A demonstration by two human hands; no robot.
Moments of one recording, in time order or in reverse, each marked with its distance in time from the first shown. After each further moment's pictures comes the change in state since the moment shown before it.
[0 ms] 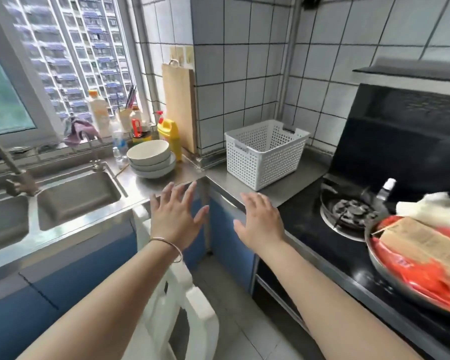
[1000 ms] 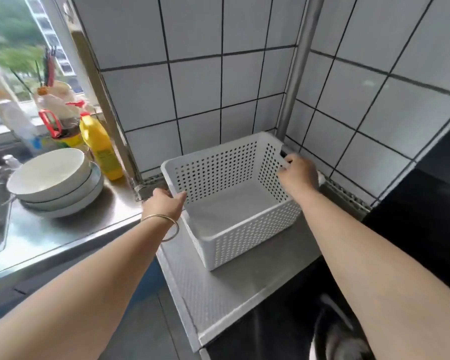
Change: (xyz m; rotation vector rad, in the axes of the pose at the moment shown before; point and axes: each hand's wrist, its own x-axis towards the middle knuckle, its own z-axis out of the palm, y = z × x) left_hand 0.443 0.163 0.226 -0.474 -0.271 -0.730; right_hand 0.519 0.350 0.037 0.247 0.042 0.360
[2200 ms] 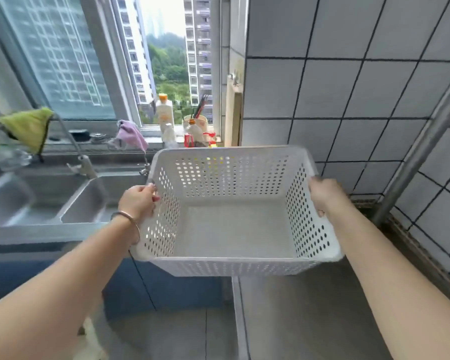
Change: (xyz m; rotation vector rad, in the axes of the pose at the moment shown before) left_hand -0.044 -0.114 -0.196 -0.589 0.462 -0.157; right_hand -0.046 -0.162 -0.013 0.160 -0.397 -0.105
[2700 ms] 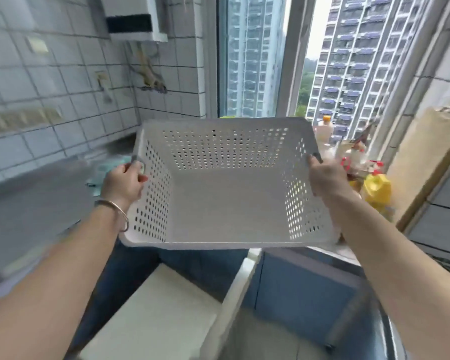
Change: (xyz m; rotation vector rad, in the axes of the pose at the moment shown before) left_hand -0.066 -0.094 -0.411 -0.082 0.637 -0.005; right_hand -0.240 -0.249 0.192 0.197 -0.280 -0.592
